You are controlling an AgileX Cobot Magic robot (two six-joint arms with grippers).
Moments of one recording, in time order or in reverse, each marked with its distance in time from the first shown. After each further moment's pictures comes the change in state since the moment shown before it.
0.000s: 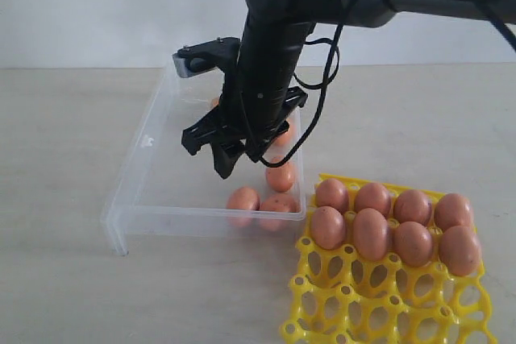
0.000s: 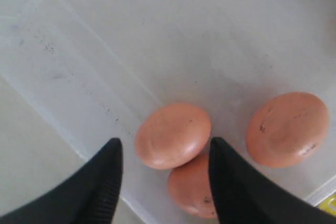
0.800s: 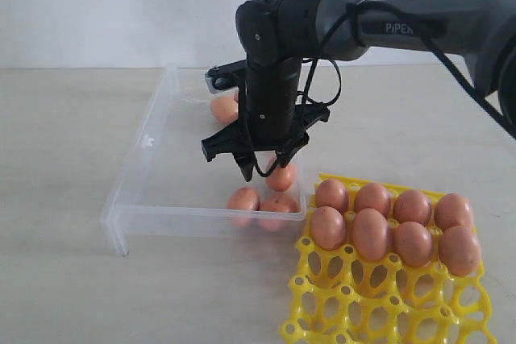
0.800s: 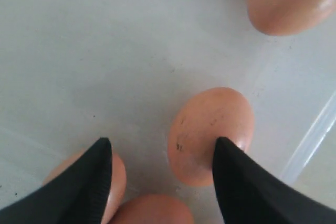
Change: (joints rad) left arm 0.000 0.000 0.000 0.000 0.000 0.000; right arm 0.000 0.112 -0.010 -0.243 -0.060 0.379
